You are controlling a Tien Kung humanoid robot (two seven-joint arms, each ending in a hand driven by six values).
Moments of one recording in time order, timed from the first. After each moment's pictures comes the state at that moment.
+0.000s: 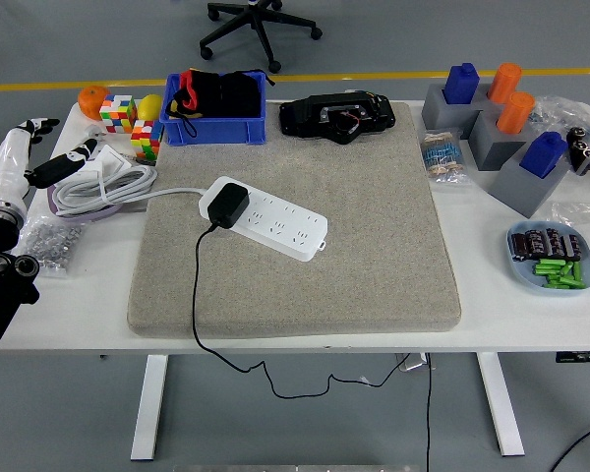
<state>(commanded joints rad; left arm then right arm) -0.37 0.29 -1.35 -1.17 1.74 0.27 0.29 -0.06 -0.32 1.07 0.45 -1.24 -0.17 -0.13</state>
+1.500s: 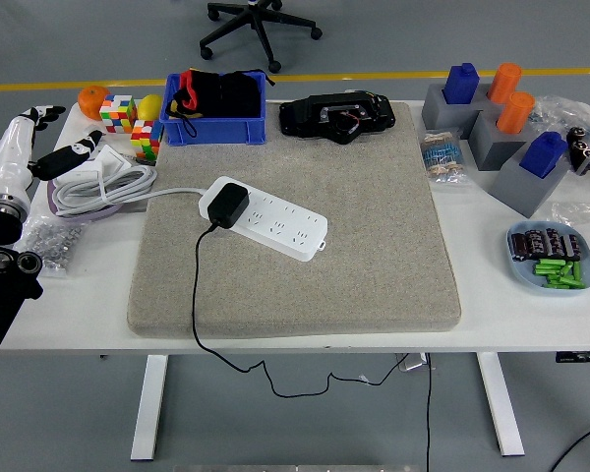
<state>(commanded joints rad) -0.38 0.27 -1.36 -1.20 1.77 0.27 0.26 -0.06 -0.33 1.07 0.45 -1.24 -0.17 -0.13</state>
